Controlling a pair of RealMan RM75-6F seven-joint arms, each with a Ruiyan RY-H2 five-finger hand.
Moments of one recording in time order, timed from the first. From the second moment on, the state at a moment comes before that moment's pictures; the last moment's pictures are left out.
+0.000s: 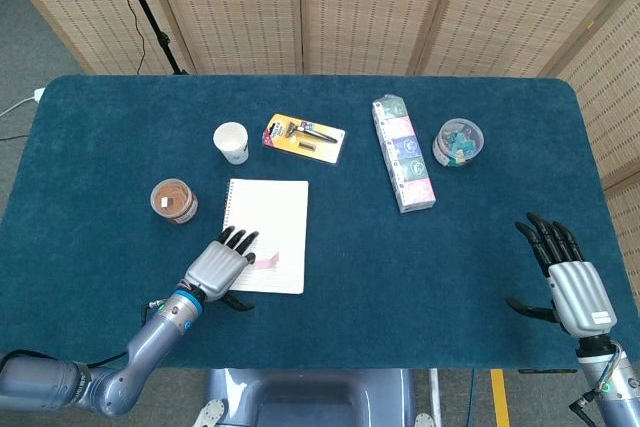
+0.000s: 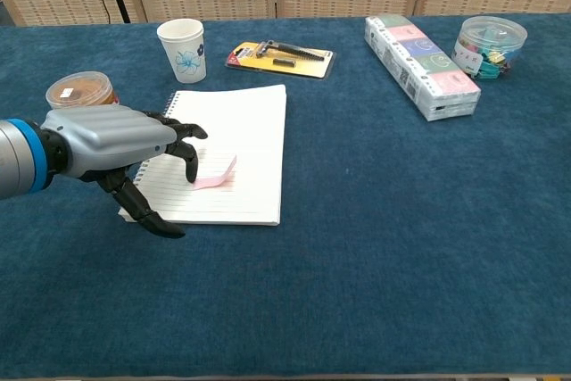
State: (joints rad) left arm -0.87 -1.45 0.06 -1.83 0.79 1.03 0.81; right arm 0.17 -1.06 0.05 -1.67 -1.60 1.45 0.15
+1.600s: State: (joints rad) left arm -0.26 -1.10 0.19 -1.67 1.47 1.64 0.04; right arm 0.13 -1.12 0.08 -1.65 -1.64 1.59 0.09
